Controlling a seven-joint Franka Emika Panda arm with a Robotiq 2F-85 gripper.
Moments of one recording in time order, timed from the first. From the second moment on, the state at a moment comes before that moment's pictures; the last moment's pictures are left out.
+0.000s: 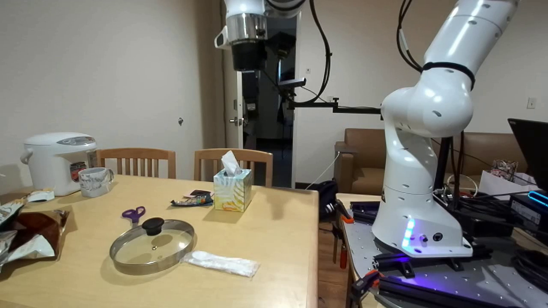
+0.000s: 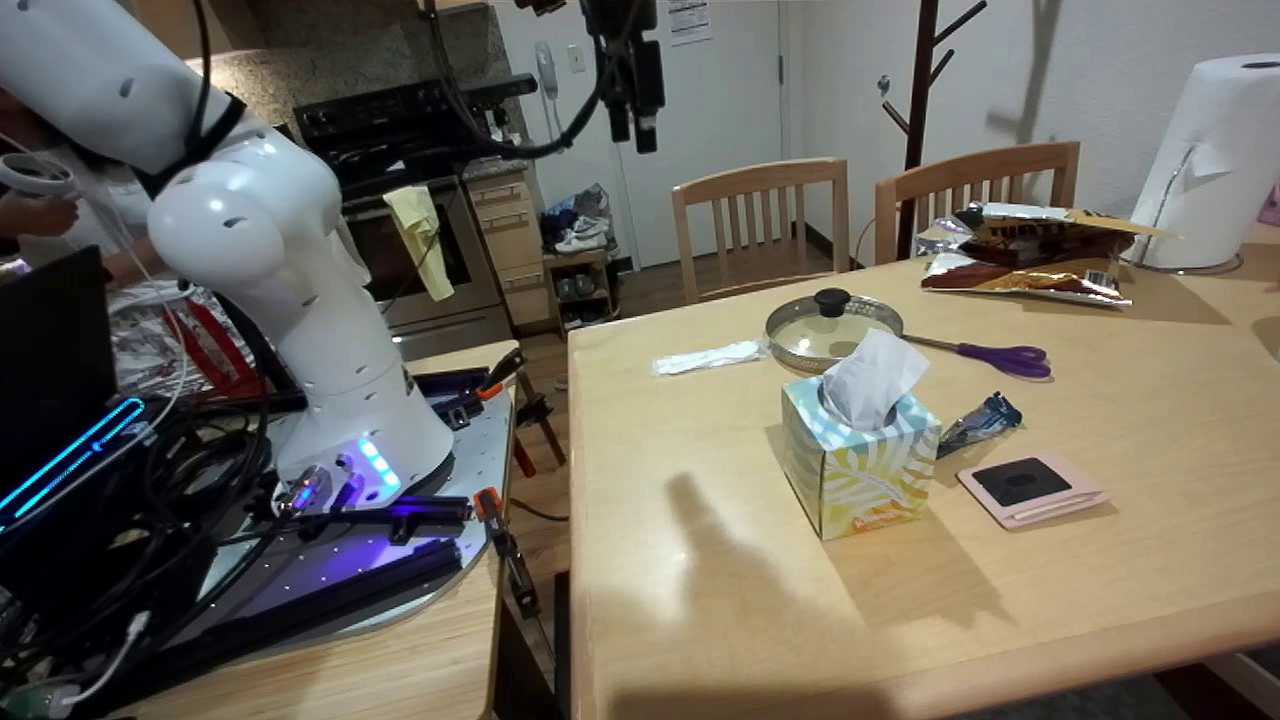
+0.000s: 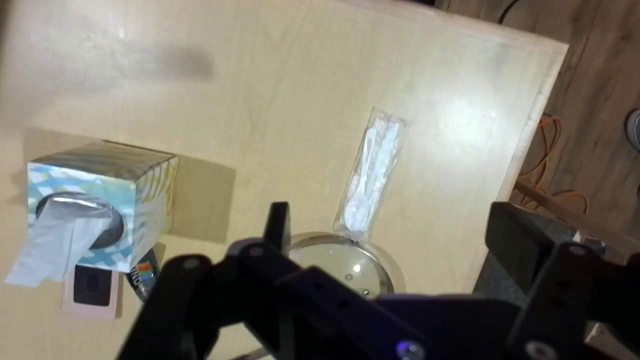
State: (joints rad) arm 0.09 -0.46 0.06 -2.42 0.03 1.90 -0.03
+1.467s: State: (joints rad) arm 0.00 -0.19 0.02 -2.39 -0.18 2.45 -0.03
